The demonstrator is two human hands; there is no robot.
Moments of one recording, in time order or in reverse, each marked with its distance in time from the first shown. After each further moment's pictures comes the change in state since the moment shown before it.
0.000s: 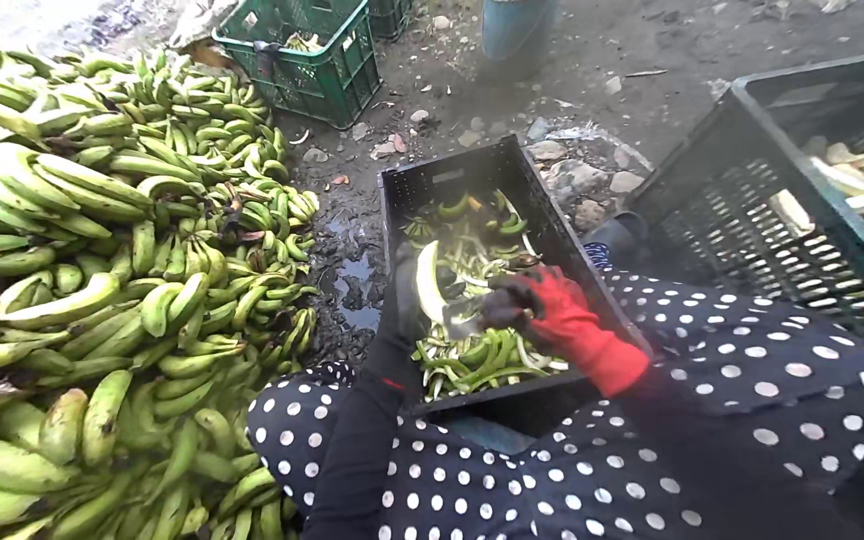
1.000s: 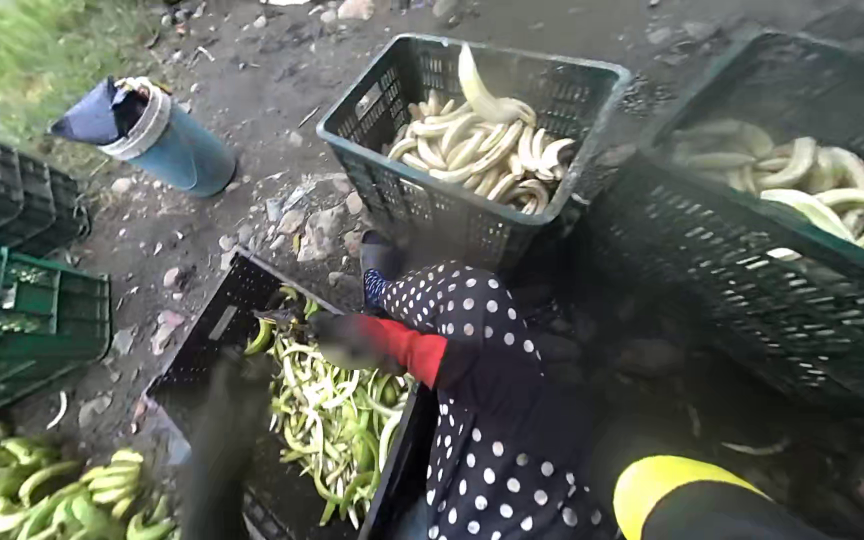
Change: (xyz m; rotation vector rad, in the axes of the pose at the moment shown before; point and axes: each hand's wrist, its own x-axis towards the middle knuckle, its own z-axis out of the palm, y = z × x) left_hand 0.067 0.028 0.135 1.105 -0.446 0.214; right_hand -0.037 0.106 -0.060 1.091 0.174 0.201
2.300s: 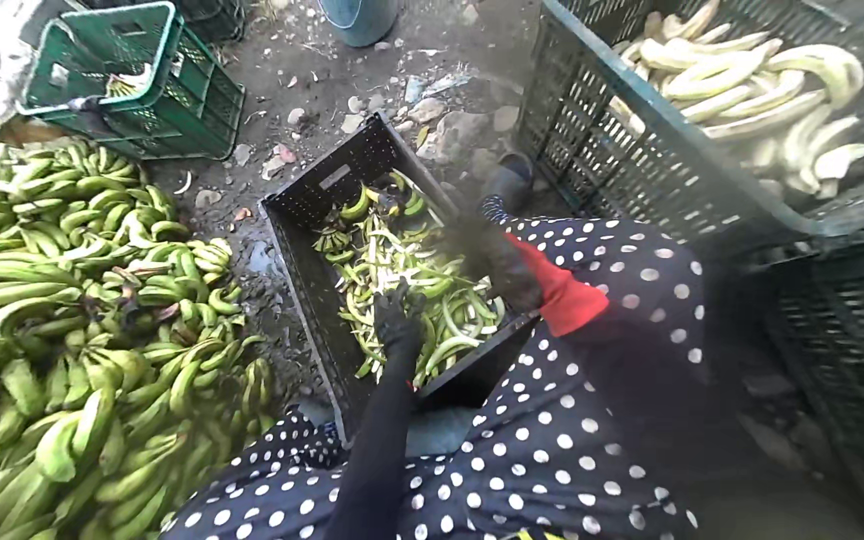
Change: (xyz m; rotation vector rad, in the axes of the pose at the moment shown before) left_hand -0.029 -0.119 0.162 0.160 0.193 -0.478; right_hand 0.015 0.024 0.013 0.026 -0.030 0.059
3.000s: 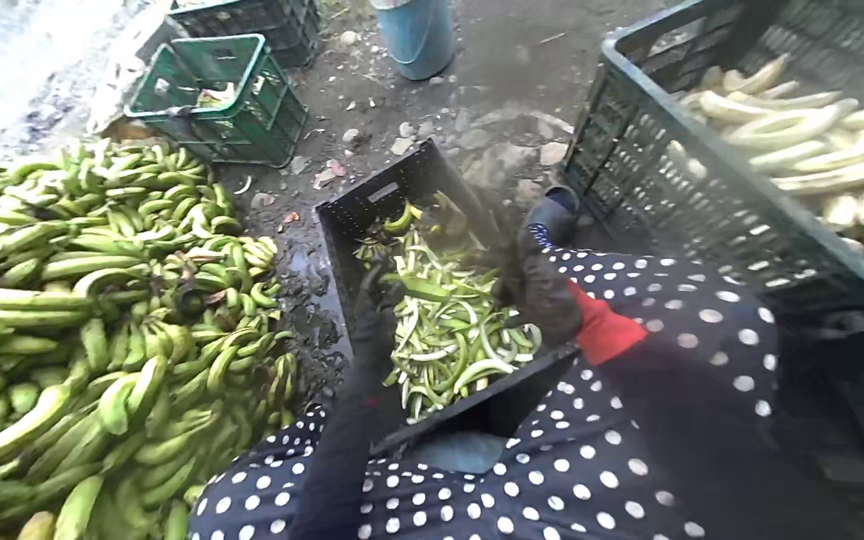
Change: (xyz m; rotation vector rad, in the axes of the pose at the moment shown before) left_hand -0.007 -0.014 -0.127 -0.870 0.219 0.260; right_hand -0.002 -0.012 0.022 0.069 -0.029 0.085
